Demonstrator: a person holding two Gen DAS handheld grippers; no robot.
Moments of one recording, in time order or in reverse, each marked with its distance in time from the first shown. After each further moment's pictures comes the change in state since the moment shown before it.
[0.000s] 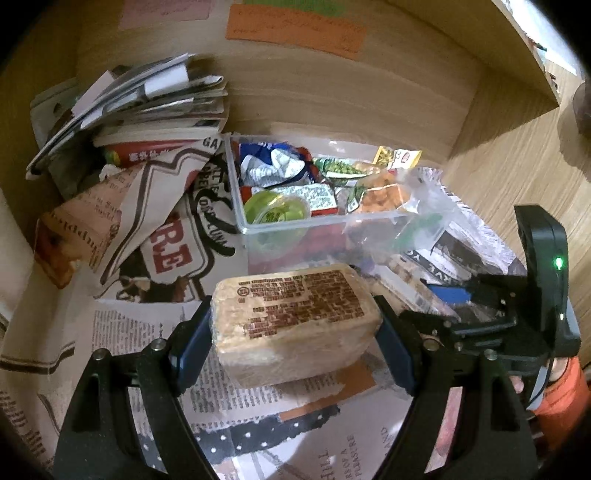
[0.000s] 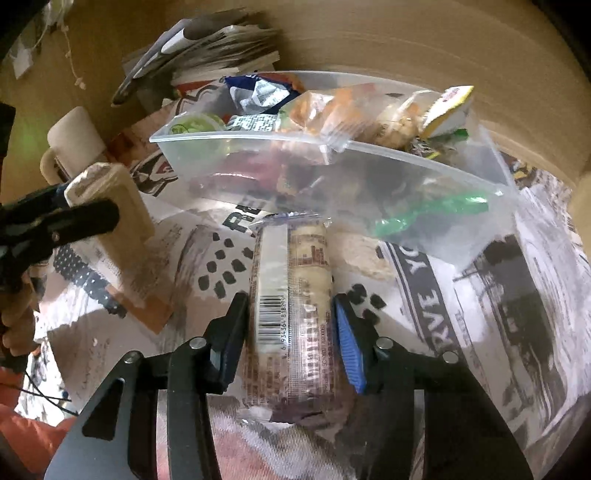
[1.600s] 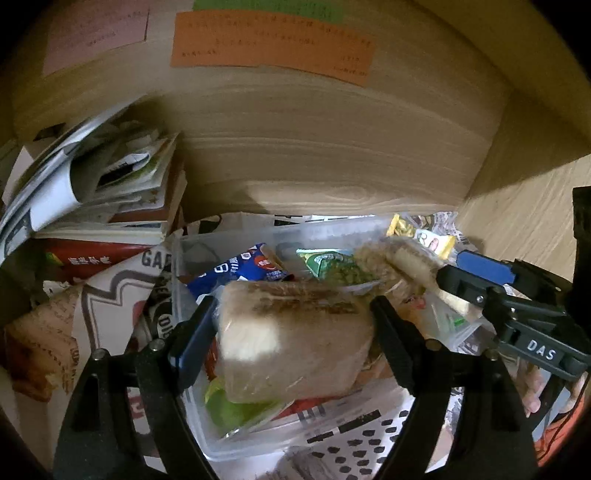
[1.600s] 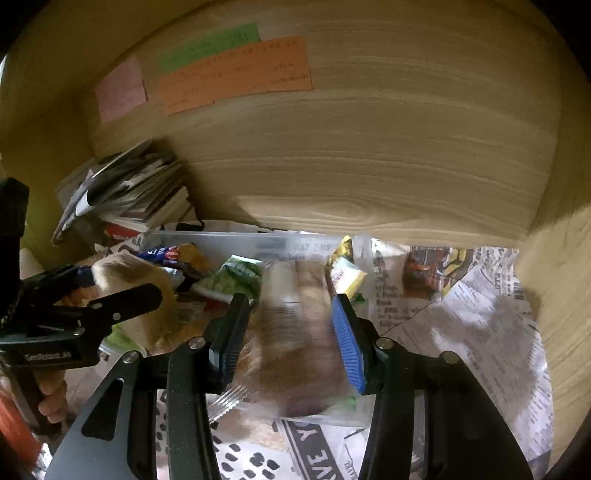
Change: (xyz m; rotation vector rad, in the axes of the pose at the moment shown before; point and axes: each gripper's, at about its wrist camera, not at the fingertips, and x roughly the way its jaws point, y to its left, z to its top) left arm 0.078 -0.011 0.105 0.031 -0.019 -0.018; right arm -0.040 -0.067 0.094 0.156 -0.252 -0.133
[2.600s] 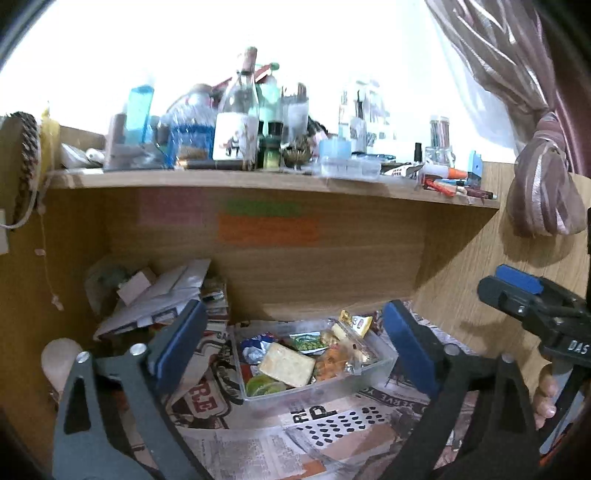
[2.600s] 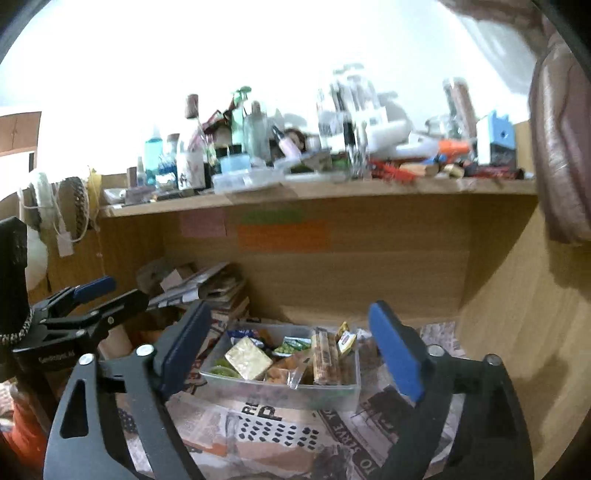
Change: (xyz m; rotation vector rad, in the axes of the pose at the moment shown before) left arm -0.230 -0.047 -0.052 0.095 -0.515 0.066; right arm -0.220 0.062 -0.035 -0.026 -0.470 -0.036
